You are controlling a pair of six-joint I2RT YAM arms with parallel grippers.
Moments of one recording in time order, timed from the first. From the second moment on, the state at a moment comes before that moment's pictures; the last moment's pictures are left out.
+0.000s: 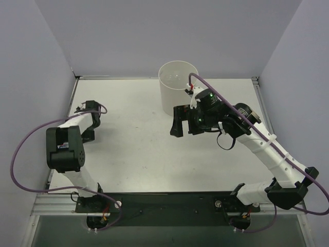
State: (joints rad) left arm 0.05 1.74 1.09 -0.71 -0.85 -0.12; right arm 0.79 1.32 1.60 -1.06 -0.05 0.49
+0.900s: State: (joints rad) left arm 0.23 1.94 1.19 -0.37 -0.93 0.08; right arm 0.79 1.51 1.83 -1.23 -0.11 0.43
